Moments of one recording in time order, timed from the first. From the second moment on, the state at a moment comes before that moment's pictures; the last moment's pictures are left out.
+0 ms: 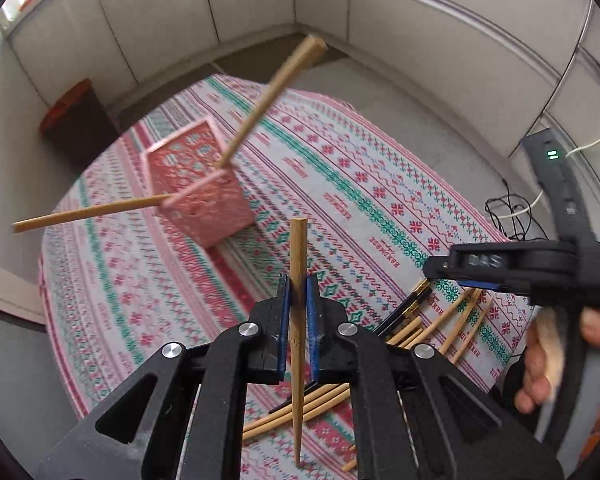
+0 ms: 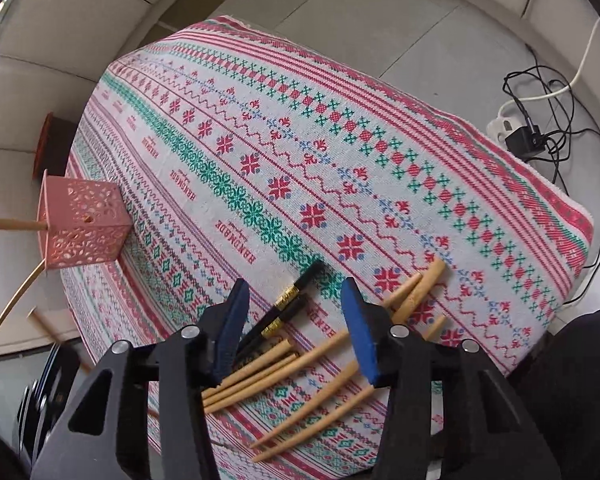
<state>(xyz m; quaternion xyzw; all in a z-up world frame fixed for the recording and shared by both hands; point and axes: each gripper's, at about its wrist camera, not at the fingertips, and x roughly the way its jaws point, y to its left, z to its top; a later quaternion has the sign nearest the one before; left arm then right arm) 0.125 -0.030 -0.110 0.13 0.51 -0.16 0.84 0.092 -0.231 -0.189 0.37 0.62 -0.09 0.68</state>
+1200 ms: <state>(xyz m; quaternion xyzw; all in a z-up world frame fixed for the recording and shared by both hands) 0.077 0.023 0.026 0.04 0.35 -0.16 0.92 0.058 -0.221 -0.021 0.27 0.45 0.00 0.85</state>
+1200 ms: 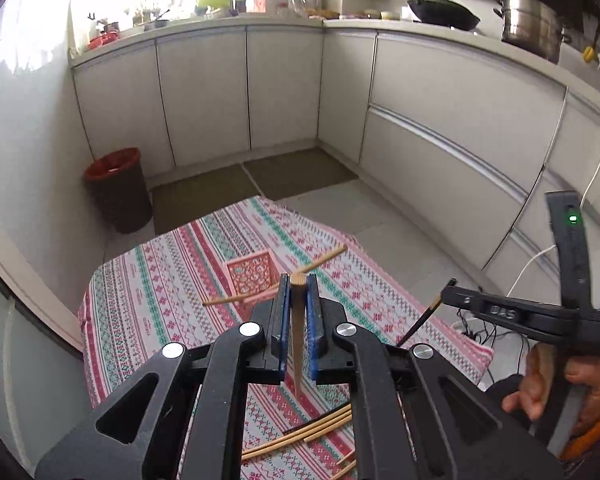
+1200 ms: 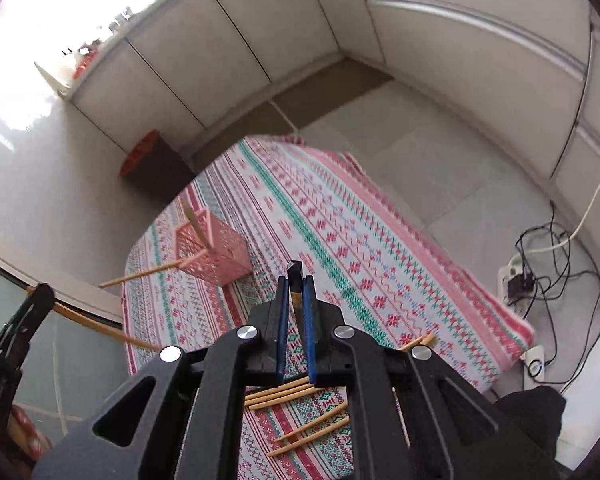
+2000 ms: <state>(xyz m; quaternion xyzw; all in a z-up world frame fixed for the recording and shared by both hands) 0.118 0.051 0.106 -0.09 0.21 -0.09 0.97 0.139 -0.249 0.095 0.22 0.39 0.04 0.89</state>
